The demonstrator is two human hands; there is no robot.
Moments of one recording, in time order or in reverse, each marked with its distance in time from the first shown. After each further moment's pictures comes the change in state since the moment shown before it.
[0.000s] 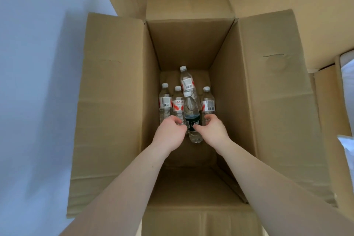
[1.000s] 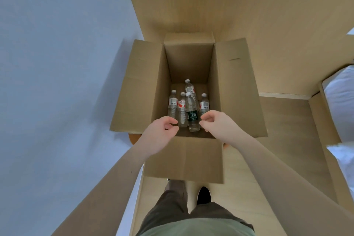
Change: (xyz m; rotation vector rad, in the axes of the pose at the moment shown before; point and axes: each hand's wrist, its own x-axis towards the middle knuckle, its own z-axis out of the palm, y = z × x) left_hand -0.242 -0.053 0.010 0.121 0.160 0.318; right_hand -0.230 0.047 -0.095 -0.150 -0.100 -0.420
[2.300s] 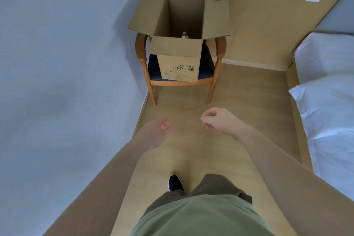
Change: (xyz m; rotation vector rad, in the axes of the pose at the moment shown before) left_hand -0.447 -0.135 0.231 0.066 -0.031 -0.045; right_hand -0.423 0.219 0.141 0.013 -0.098 0.033
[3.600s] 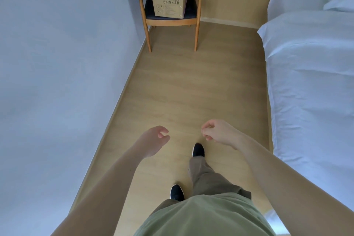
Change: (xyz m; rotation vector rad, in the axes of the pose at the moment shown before) left_hand -0.545 -0.139 0.403 0.013 -0.019 -0.116; right_hand -0.537 0.380 0.216 -0.087 -0.132 0.055
